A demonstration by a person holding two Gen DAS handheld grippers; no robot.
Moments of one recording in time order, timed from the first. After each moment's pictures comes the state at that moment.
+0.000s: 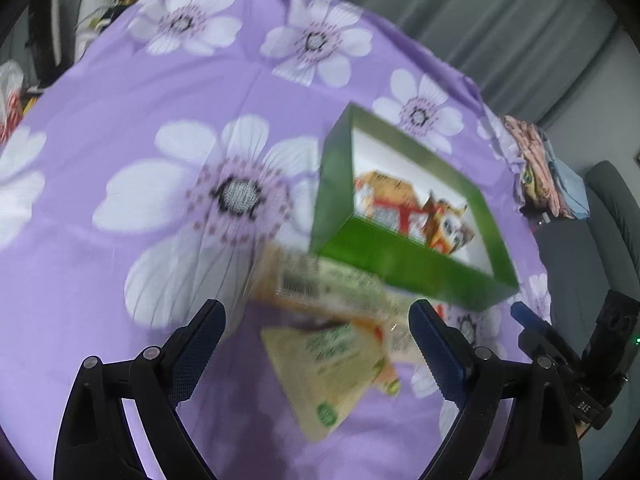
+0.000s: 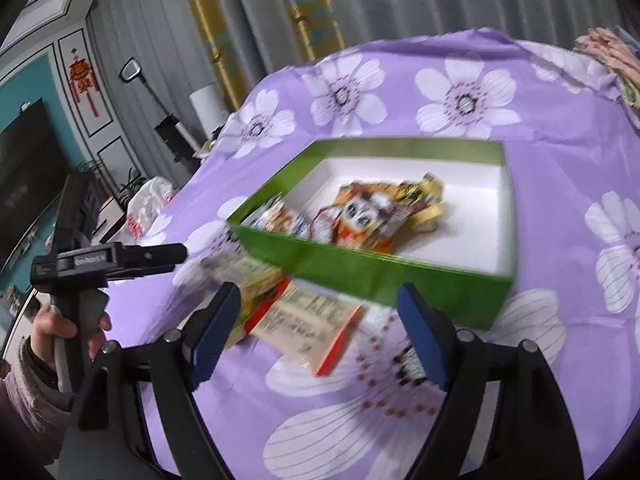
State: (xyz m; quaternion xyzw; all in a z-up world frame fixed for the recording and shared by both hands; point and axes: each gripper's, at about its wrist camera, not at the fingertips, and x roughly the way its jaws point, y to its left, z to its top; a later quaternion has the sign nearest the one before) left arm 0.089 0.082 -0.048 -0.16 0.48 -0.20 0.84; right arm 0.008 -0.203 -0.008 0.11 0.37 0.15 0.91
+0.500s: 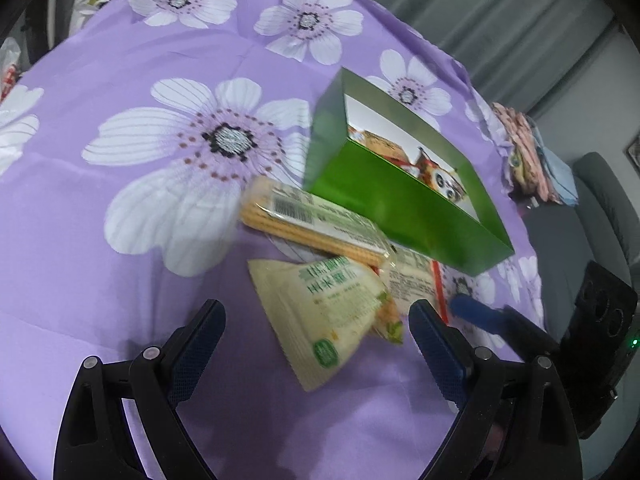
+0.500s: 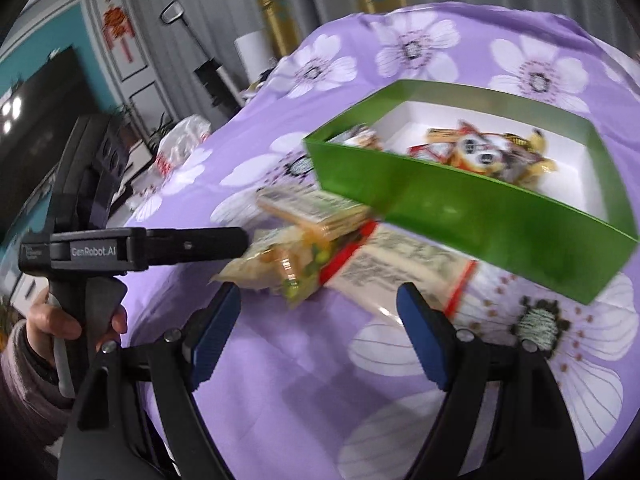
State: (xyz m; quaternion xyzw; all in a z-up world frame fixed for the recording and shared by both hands) left arm 0.056 0.078 -0.072 -0.17 0.48 -0.23 0.83; right arm 0.006 -0.122 -0.041 0.04 0.41 0.23 0.88
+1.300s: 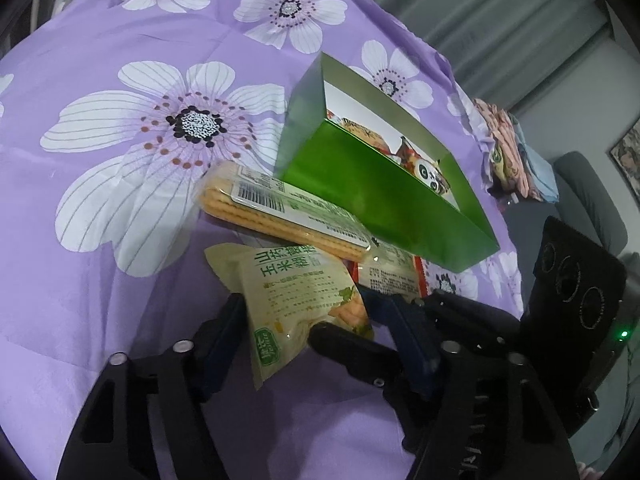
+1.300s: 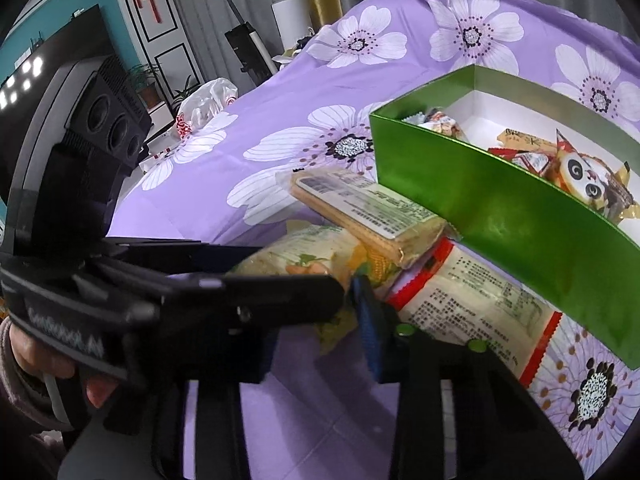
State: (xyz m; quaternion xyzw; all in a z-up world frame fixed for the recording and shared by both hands) left arm 0.064 0.065 -0.083 -0.20 0.48 -0.27 0.81; right arm 0.042 -0.083 -0.061 0.01 0.43 0.27 0.86
